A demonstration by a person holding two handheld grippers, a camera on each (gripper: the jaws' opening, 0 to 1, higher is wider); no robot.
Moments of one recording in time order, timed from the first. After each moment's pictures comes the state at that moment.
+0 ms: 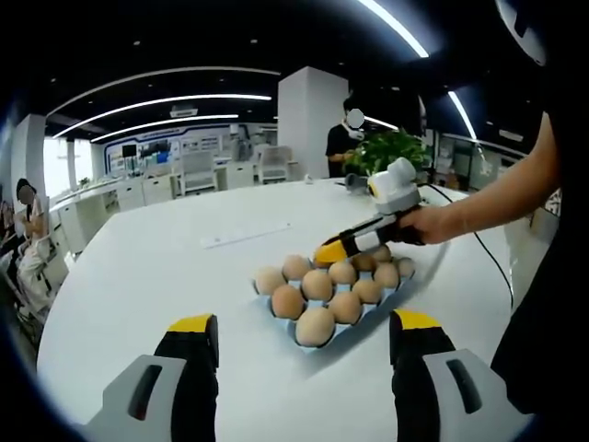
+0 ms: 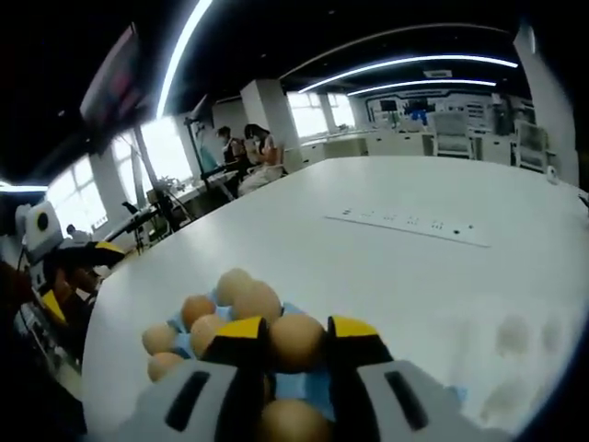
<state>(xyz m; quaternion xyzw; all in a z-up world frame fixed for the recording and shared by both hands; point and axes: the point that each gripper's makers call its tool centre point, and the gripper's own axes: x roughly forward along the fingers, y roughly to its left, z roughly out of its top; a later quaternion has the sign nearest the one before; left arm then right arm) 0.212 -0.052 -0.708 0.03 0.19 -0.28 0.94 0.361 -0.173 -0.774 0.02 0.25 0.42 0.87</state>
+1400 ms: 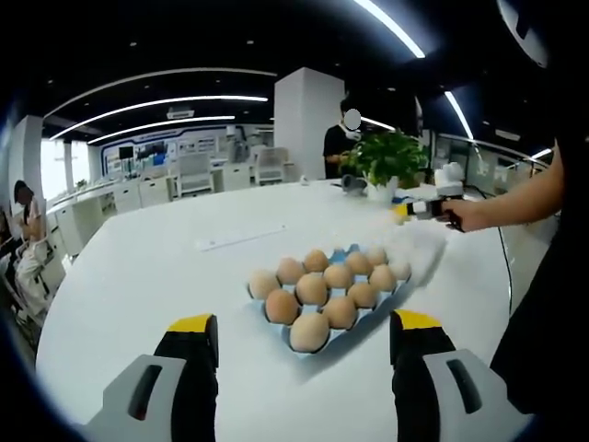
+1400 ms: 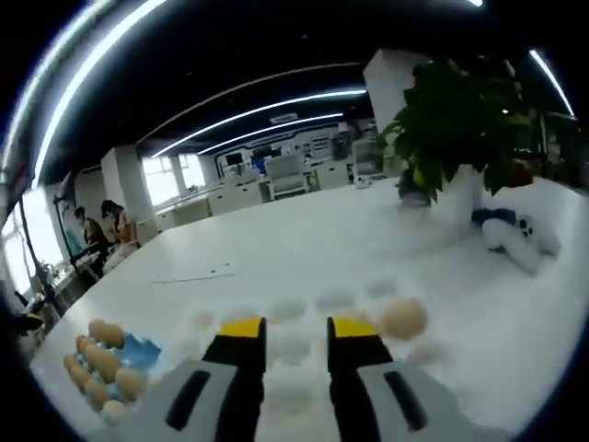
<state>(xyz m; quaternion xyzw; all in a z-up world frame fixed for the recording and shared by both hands) 0.213 -0.062 -0.706 0.03 0.19 -0.28 0.94 0.365 -0.483 -0.746 0.10 0.18 0.02 0.98</state>
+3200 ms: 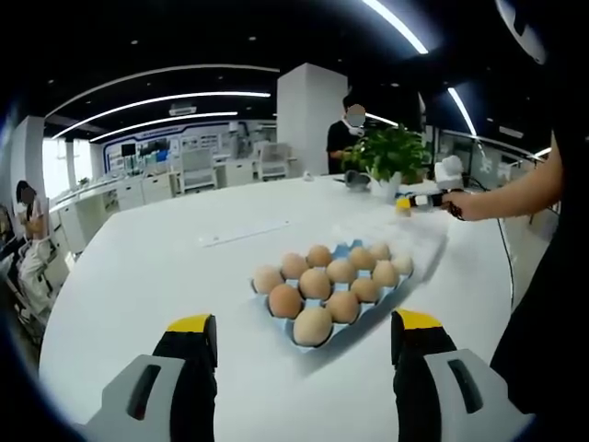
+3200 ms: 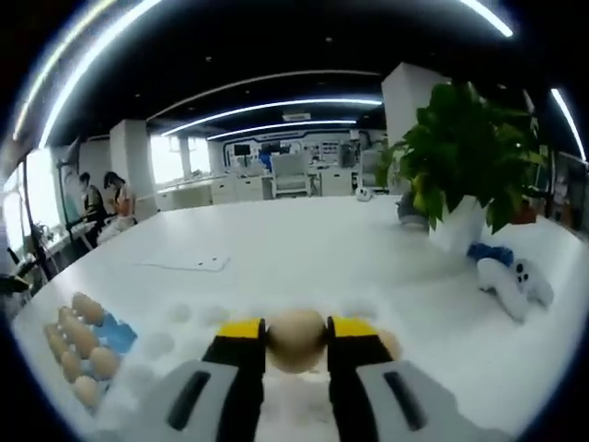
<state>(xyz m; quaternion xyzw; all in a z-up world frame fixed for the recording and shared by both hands) 0.212 -0.055 -0.708 0.04 0.20 -0.27 0.94 0.379 -0.470 -0.725 0.01 0.16 0.08 0.98</state>
